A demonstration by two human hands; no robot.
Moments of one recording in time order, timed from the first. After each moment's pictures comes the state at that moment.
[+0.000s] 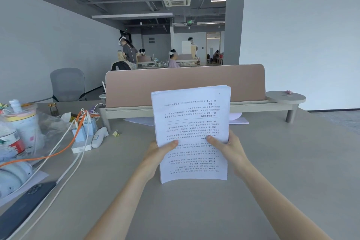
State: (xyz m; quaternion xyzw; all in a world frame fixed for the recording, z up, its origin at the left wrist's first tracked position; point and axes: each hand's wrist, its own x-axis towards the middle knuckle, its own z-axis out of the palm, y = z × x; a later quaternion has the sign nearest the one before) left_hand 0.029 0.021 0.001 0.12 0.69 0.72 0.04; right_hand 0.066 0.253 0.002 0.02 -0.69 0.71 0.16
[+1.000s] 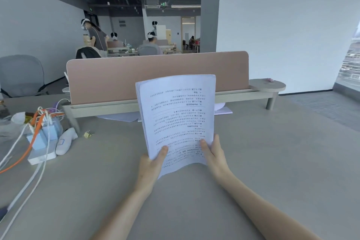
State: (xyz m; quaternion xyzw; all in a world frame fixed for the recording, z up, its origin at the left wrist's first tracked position) left_hand 0.001 0.050 -0.052 0.07 0.69 0.72 -0.02; right_hand 0.036 0.240 -0.050 -0.08 -0.77 0.60 0.20
